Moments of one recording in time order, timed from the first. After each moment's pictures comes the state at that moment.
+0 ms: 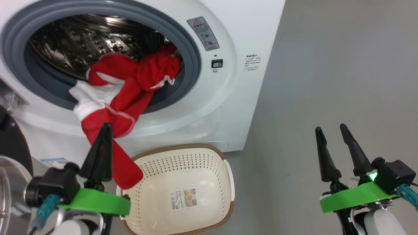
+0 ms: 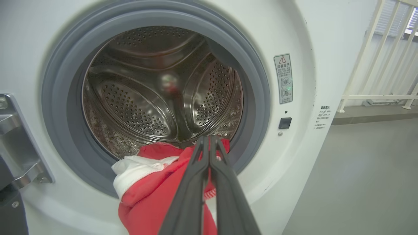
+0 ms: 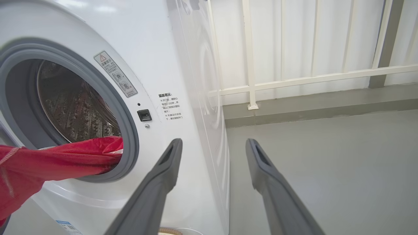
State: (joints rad) left arm -0.25 0.18 -0.13 0.11 -0.30 0.01 -0.21; right arm -0.11 -0.04 0.00 0.15 0.35 0.12 -0.26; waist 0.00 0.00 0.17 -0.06
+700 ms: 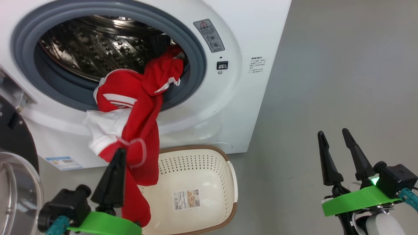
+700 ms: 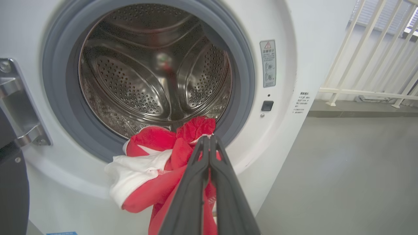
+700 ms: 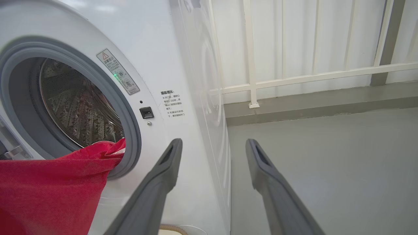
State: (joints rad) left arm -0.08 0.17 -0.16 -0.09 -0.34 0.07 -0.09; right arm -0.08 -0.04 -0.01 0.15 0.35 0.12 -0.26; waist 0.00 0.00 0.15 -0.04
